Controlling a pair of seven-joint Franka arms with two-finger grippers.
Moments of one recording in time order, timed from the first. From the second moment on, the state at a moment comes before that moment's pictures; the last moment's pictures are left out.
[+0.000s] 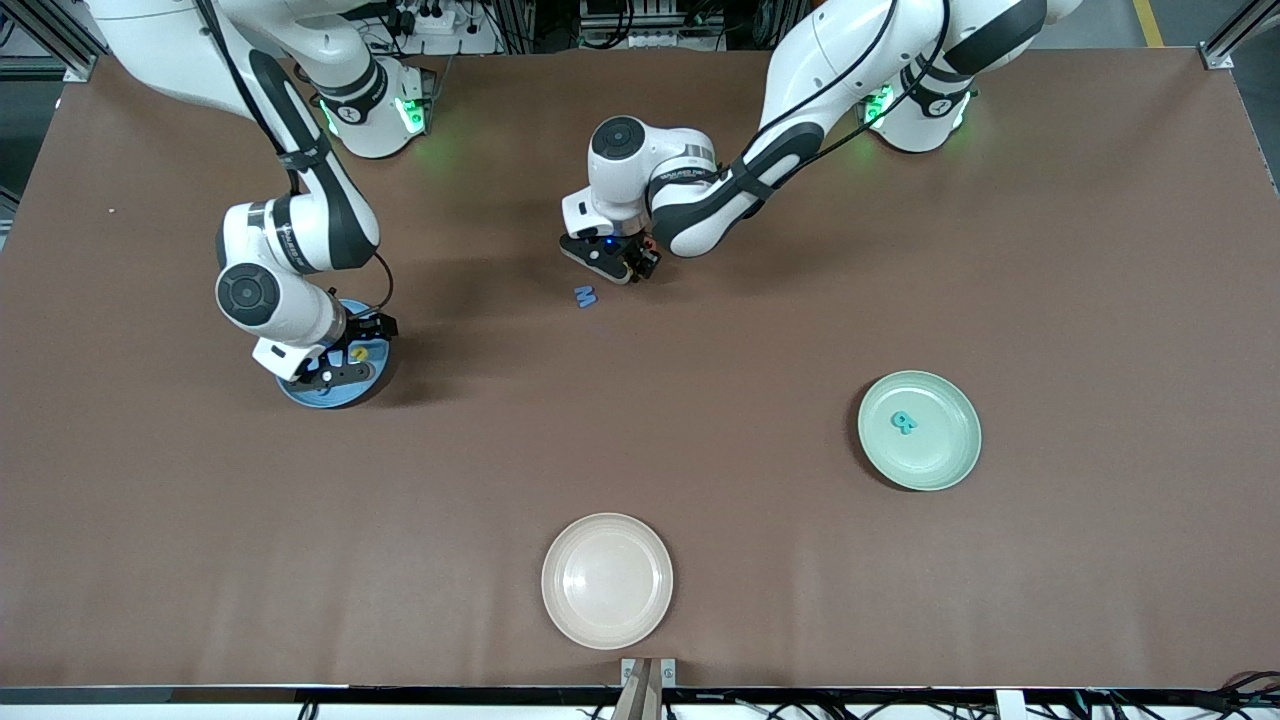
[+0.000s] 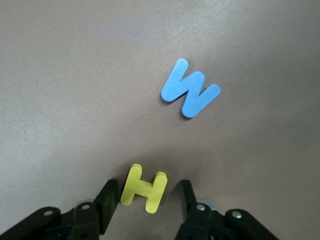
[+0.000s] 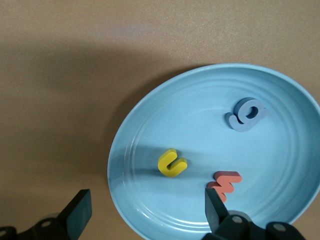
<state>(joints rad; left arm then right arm) -0.48 0.79 -0.64 -1.83 0.70 2.44 -0.94 0.18 0.29 -0.05 -2.27 -0.06 2.34 -0.01</state>
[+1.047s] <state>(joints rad) -0.30 0.66 -0.64 -1.77 0.62 2.26 -0.94 0.48 0.12 -0.04 -2.35 0.00 2.21 0.43</state>
